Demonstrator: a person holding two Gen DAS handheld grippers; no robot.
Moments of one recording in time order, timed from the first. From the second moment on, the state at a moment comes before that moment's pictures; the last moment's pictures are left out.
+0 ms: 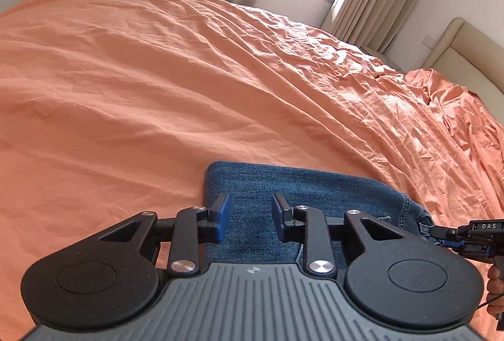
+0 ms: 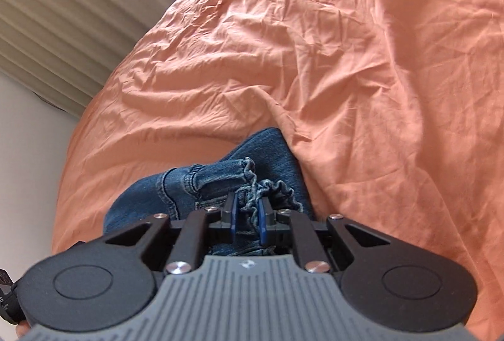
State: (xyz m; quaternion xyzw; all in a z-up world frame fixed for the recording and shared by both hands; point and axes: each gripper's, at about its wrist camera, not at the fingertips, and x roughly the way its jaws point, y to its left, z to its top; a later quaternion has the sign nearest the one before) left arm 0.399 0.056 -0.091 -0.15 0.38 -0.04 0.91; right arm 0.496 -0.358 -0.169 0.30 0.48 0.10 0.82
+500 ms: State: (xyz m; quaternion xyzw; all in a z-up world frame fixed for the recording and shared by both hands) left arm 0.439 0.017 -0.121 0.07 0.43 0.01 0.90; right arm 0.487 -0.346 -0.168 0.22 0.46 0.09 0.85
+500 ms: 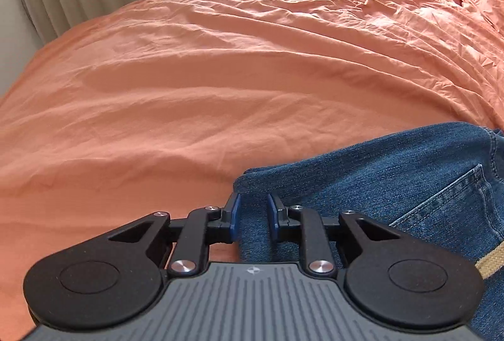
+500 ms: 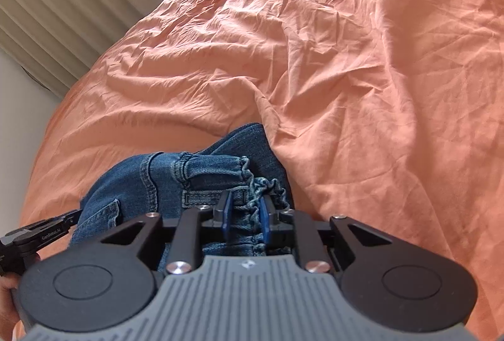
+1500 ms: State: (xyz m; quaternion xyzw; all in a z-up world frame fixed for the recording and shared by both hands) left arm 0.273 0.018 -0.091 -0.02 0.39 -0.04 0.92; right arm 0.365 -0.310 -0.173 0.07 0.39 0.17 0.90
